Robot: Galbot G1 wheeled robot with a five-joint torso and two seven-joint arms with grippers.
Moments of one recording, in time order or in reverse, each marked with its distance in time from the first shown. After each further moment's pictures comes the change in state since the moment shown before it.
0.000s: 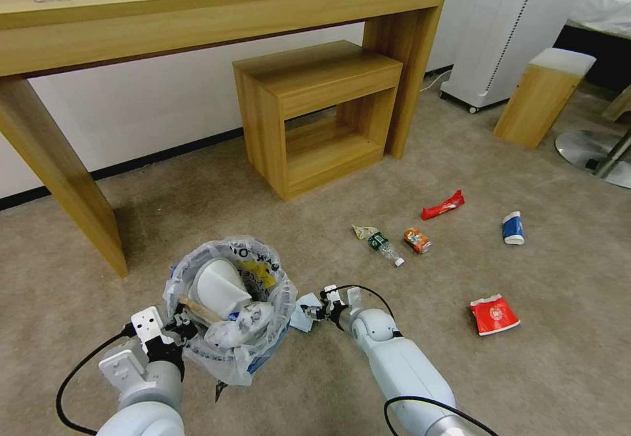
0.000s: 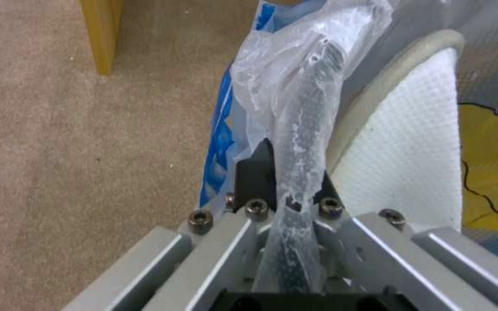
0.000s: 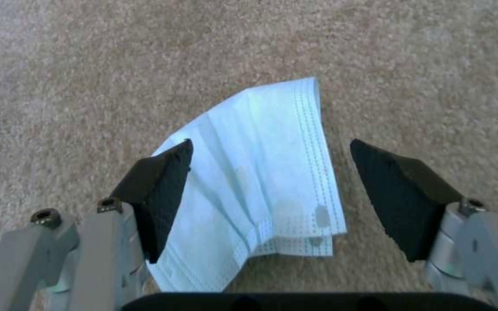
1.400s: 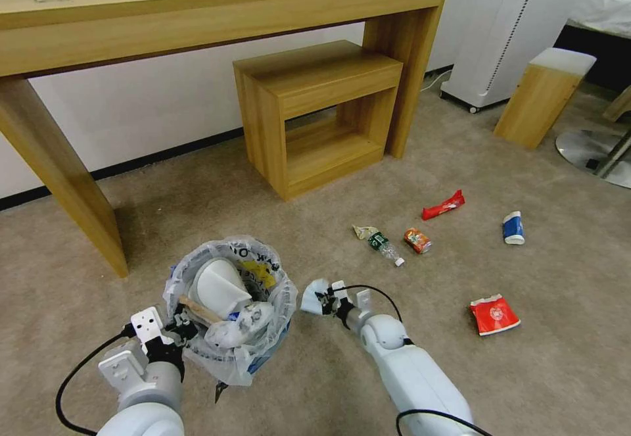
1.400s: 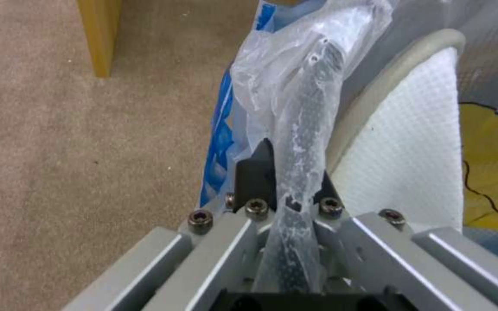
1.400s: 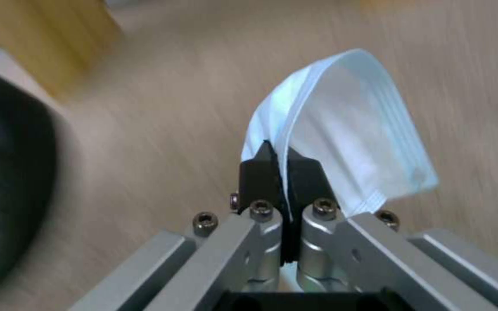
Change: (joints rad) left arm -0.005 0.002 0.003 0.004 0.000 -0.004 0.001; right arm -0.149 -0.166 -0.040 0.406 0.196 0.211 -0.040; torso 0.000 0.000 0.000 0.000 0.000
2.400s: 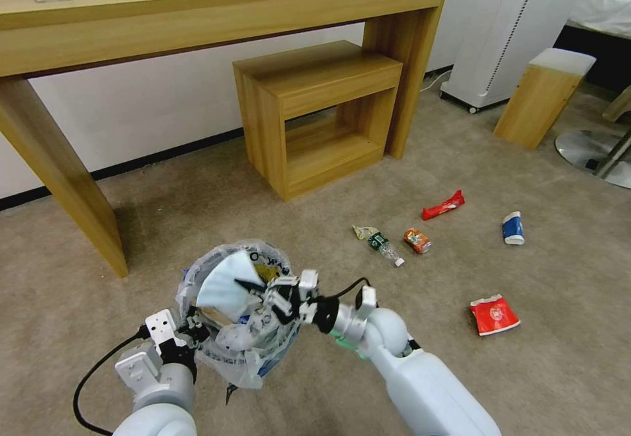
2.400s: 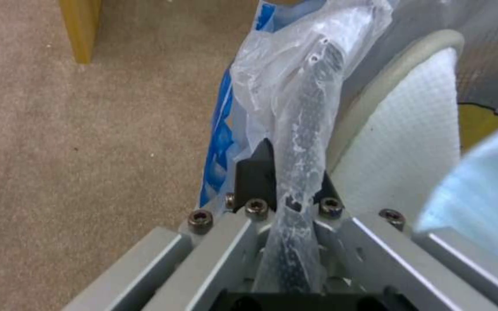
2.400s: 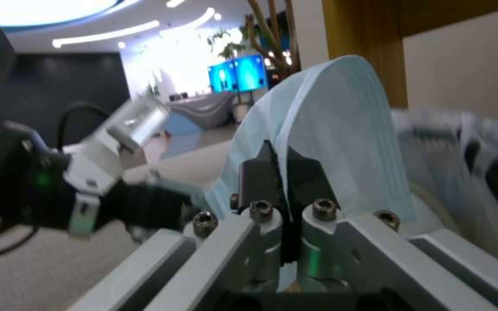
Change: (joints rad) left arm 0.006 -0.023 0.044 0.013 0.031 -0.011 0.015; right arm -0.045 -0.050 -0.164 0.288 0.177 0.250 -0.538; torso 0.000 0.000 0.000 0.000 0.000
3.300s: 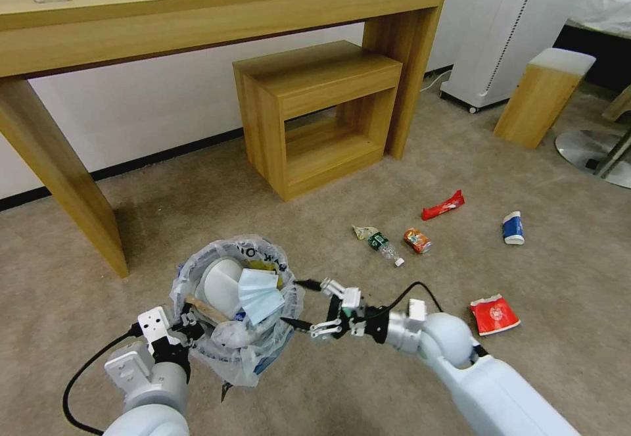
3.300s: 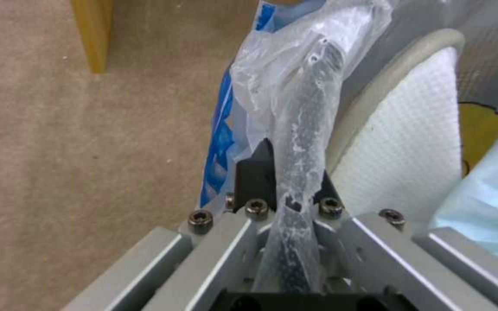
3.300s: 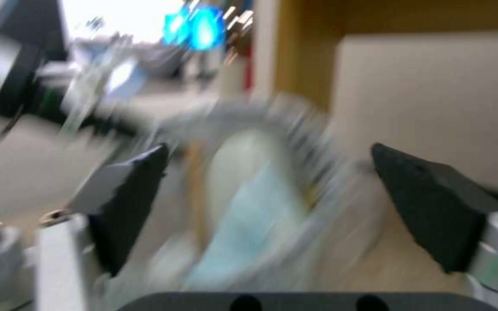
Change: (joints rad) left arm 0.005 0.053 -0.039 -0.038 -0.046 0.058 -0.032; right arm -0.119 -0.280 0.168 0.225 -0.041 0.054 0.093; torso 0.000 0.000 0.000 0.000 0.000
